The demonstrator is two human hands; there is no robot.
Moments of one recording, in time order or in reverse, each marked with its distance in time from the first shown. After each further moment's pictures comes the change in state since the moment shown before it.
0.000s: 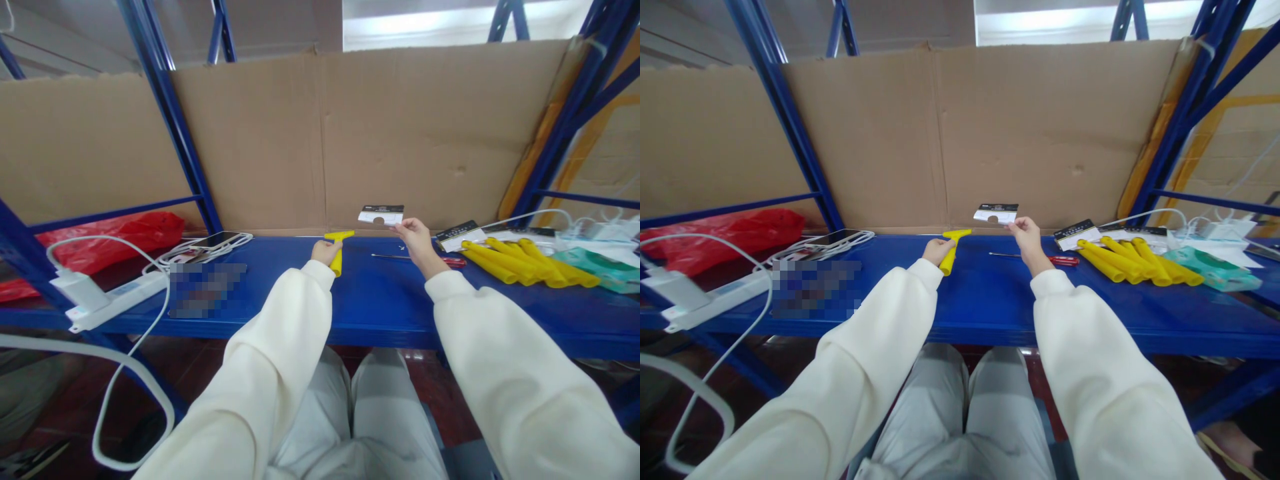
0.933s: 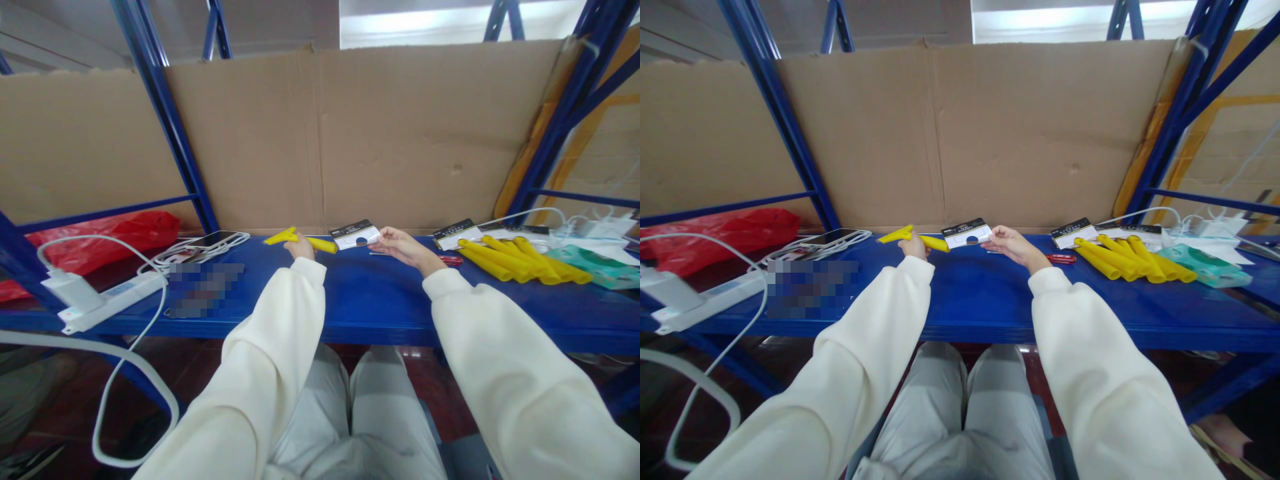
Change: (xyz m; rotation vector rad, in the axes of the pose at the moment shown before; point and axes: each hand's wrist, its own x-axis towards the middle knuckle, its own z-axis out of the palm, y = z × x) left_hand 0.018 -0.004 -0.025 -0.157 0.296 -0.076; right_hand -0.029 -0.026 0.004 0.214 -0.587 0.317
